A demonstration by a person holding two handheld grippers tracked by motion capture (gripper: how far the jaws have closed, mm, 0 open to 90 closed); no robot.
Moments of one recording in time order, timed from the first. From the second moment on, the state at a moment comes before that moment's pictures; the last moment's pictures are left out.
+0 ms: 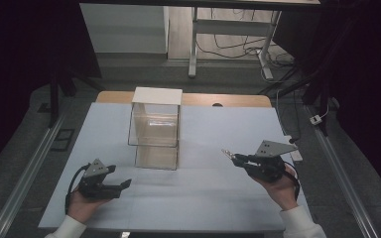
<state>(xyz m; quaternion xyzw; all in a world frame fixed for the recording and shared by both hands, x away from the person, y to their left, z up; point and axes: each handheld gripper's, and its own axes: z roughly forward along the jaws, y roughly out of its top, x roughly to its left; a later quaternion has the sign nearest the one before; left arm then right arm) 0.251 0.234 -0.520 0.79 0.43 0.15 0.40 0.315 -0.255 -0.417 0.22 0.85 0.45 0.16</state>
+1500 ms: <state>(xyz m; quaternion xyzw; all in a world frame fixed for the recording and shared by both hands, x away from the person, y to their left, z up) 0.250 0.235 -0.519 0.79 0.43 0.15 0.40 0.314 -0.221 -0.390 0.19 0.82 0.51 0.17</state>
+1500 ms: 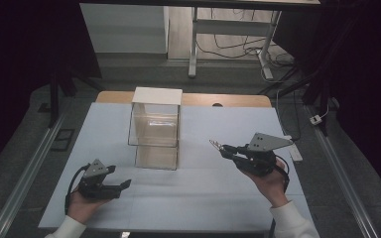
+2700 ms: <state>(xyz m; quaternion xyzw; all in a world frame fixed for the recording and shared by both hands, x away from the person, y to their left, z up) 0.251 0.234 -0.519 0.79 0.43 0.15 0.40 0.330 -0.178 -0.368 0.17 0.80 0.55 0.17</state>
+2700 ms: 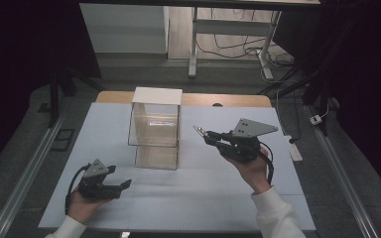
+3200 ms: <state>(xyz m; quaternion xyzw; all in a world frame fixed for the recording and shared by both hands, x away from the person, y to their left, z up) 0.251 0.234 -0.520 0.79 0.43 0.15 0.40 0.335 -0.158 -0.353 0.16 0.80 0.55 0.17</state>
